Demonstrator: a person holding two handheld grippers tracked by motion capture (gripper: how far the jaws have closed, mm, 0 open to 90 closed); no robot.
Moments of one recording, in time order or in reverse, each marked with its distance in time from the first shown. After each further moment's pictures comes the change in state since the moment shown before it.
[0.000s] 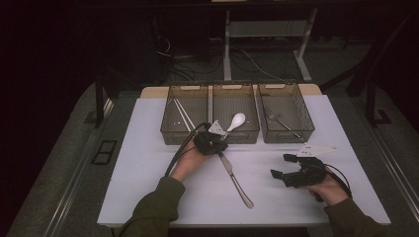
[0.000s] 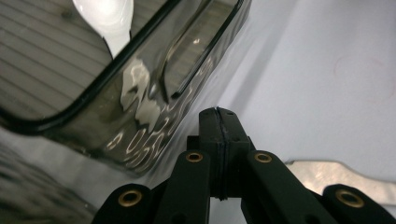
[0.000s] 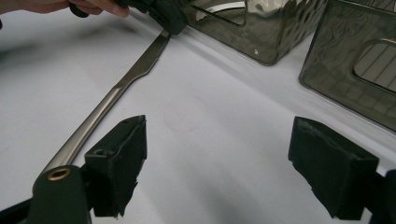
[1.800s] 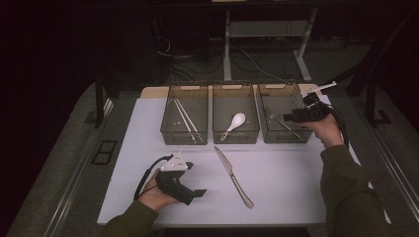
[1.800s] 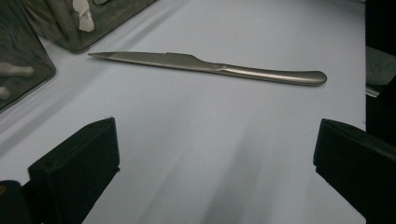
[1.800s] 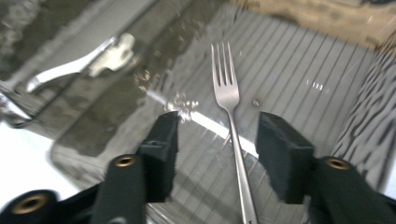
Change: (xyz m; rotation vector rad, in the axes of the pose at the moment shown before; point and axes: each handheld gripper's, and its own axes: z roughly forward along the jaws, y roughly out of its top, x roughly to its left) left arm -0.067 -0.089 -0.106 -0.180 -0.082 -0.075; right arm -0.138 0.104 0.024 0.128 -0.180 0.155
